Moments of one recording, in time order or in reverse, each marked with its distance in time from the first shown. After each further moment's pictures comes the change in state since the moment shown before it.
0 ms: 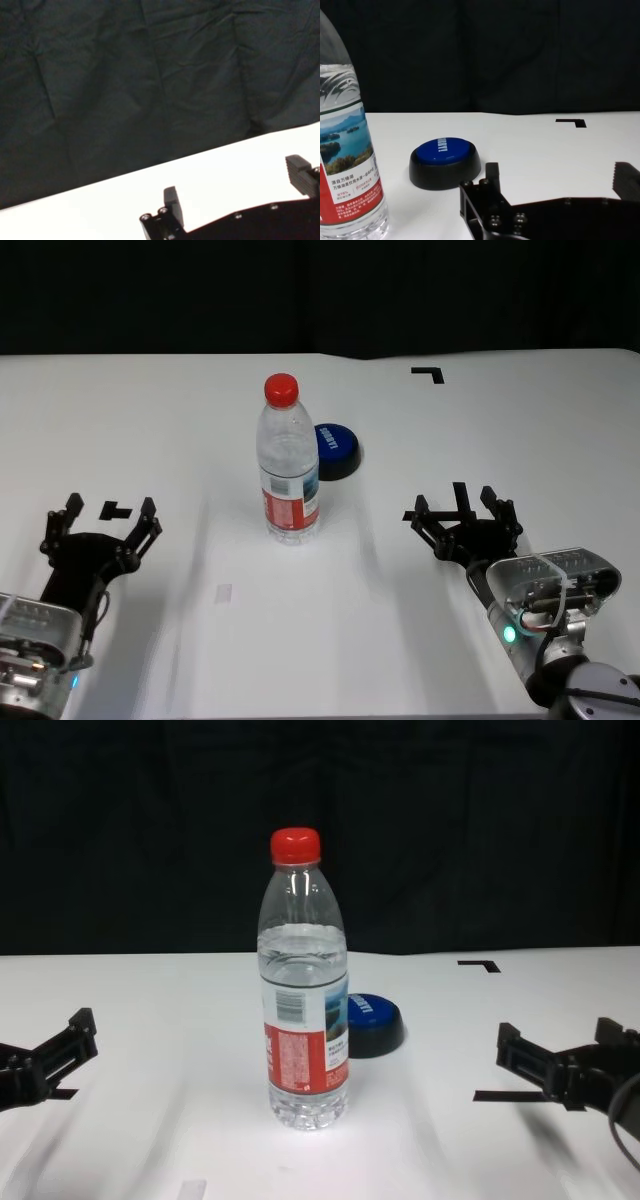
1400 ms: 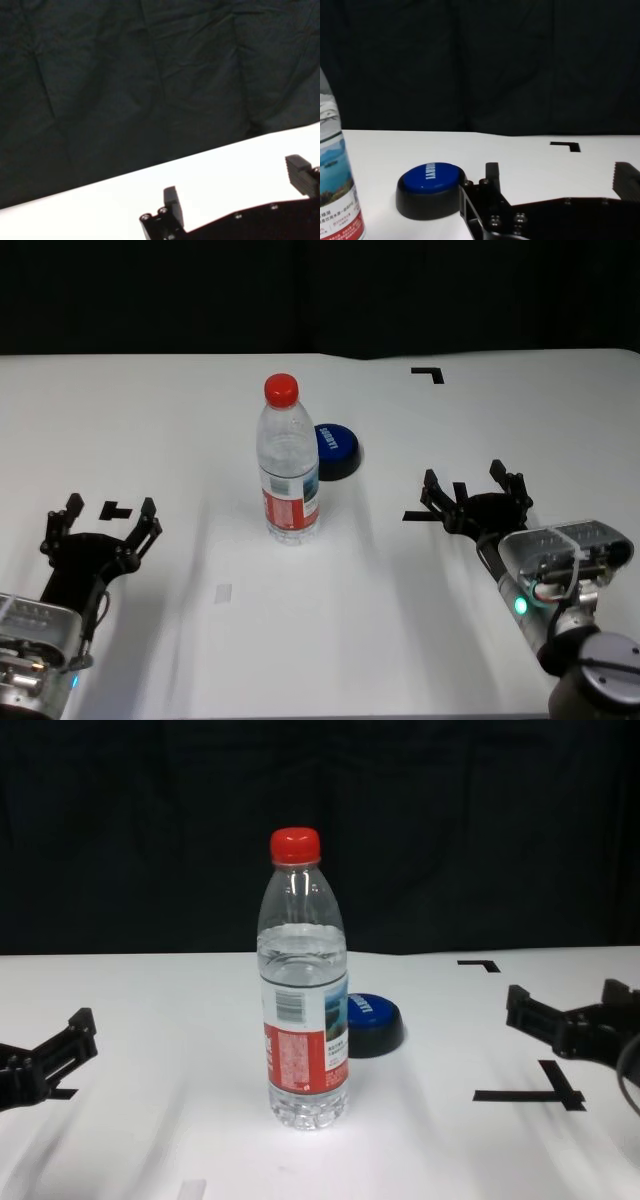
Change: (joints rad) left arm 0.000 0.000 -0.001 0.001 -0.004 -0.002 -0.002; right arm 0.045 -0.035 0.066 0.017 -0.038 0.010 0.071
